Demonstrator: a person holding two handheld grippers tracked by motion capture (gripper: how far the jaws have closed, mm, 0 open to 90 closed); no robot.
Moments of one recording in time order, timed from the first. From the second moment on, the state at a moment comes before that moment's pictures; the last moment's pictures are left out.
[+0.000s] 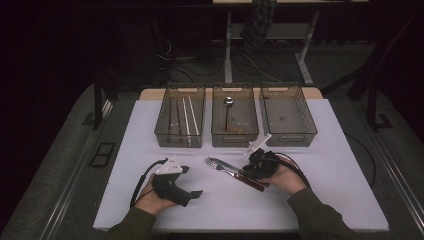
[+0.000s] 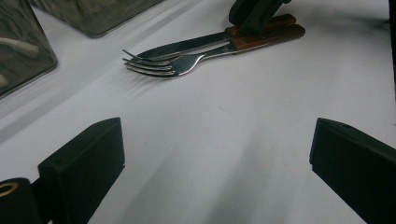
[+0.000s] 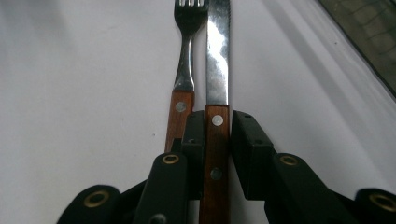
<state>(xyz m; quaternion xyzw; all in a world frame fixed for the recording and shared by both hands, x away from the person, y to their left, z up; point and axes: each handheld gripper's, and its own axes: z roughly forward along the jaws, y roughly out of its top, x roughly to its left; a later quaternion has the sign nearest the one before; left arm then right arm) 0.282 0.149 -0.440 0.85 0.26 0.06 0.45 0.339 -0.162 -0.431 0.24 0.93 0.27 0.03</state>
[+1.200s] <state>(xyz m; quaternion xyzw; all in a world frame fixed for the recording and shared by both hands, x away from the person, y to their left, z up) 0.281 0.148 -0.439 0.85 0.25 0.05 0.45 0.370 -0.125 -0.413 0.24 0.97 0.09 -0.02</state>
